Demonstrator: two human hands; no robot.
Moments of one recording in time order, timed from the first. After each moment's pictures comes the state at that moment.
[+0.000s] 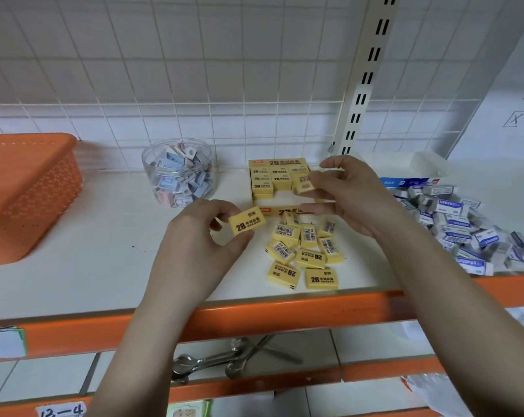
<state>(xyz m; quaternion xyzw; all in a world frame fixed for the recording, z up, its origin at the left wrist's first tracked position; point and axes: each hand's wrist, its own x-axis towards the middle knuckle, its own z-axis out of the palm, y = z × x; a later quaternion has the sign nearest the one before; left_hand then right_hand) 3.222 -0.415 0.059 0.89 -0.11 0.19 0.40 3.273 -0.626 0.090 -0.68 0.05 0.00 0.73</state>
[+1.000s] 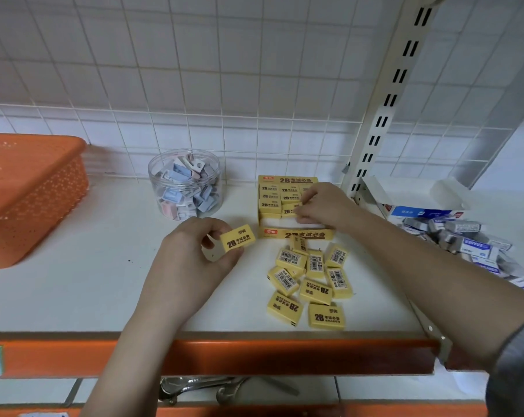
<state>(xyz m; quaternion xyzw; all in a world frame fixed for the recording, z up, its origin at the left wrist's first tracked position) 3.247 -0.408 0.042 0.89 -0.06 0.19 0.41 3.370 -0.625 0.051 -0.92 0.02 0.04 0.40</state>
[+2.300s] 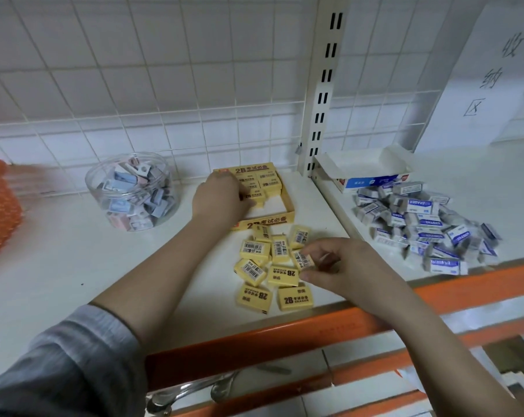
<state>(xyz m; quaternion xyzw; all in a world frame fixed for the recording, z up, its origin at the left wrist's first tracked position) 3.377 -0.492 0.036 0.97 -0.14 0.09 0.15 3.220 -0.675 0.027 -0.93 -0.02 -0.01 0.38</state>
